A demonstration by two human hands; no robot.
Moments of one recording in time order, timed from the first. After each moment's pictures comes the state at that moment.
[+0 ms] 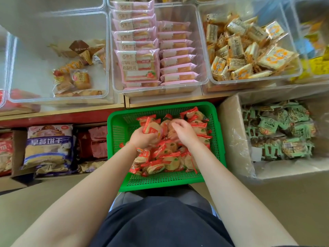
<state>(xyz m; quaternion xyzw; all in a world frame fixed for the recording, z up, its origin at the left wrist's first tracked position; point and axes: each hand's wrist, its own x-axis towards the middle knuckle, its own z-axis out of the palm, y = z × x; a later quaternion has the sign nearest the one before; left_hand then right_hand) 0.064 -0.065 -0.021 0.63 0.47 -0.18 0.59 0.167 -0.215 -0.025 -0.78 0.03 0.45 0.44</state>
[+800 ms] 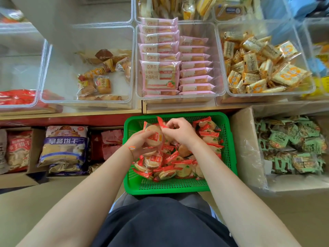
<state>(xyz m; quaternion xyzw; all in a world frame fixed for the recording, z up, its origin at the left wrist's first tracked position) 0.036 -0.013 0.000 0.41 0.50 -0.14 0.75 0.155 -0.154 0.038 -0.79 -0.19 0.41 0.42</state>
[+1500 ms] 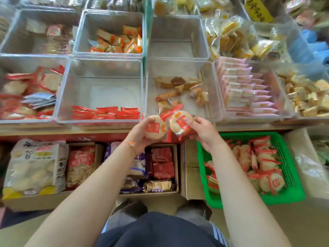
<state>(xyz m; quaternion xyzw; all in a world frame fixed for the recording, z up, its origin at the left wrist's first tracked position) -0.116 0.277 0.079 0.39 0.36 -0.03 0.85 0.011 0.092 0.094 -0.71 -0.02 0.38 0.59</state>
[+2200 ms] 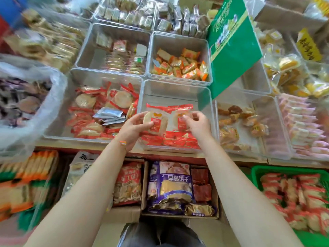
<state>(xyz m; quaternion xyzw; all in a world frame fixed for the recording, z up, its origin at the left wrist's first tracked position) -0.226 0.578 0.084 0.48 0.32 0.09 0.82 -0.073 0.411 0.112 -0.84 -0.08 0.24 0.47</state>
